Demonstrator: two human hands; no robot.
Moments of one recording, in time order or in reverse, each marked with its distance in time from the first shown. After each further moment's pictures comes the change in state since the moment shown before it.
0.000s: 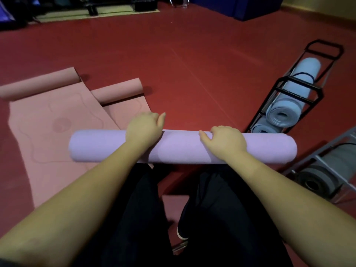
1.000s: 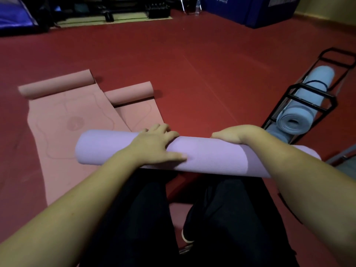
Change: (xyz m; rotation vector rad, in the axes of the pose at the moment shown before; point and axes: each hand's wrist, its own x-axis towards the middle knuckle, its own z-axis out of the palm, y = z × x) left_hand -0.049 -0.013 -0.044 0.080 -0.434 0.261; right_hand 0.046 0.004 -0.048 0.252 -0.878 -0.065
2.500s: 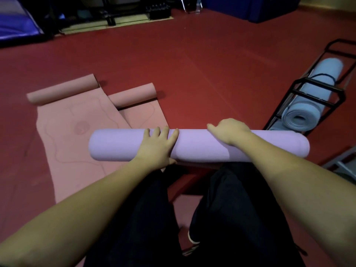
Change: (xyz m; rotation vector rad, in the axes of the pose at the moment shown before) left_hand 0.027 -0.007 0.052 0.410 0.218 -0.042; right_hand 0.026 0.001 0.015 -0.097 0.524 0.096
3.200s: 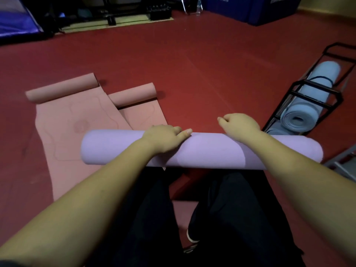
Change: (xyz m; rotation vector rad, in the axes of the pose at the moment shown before) left_hand 0.023 -0.002 -0.057 -0.436 -0.345 -0.097; right_hand -0.008 0.015 -0.011 0.073 0.113 -0.059
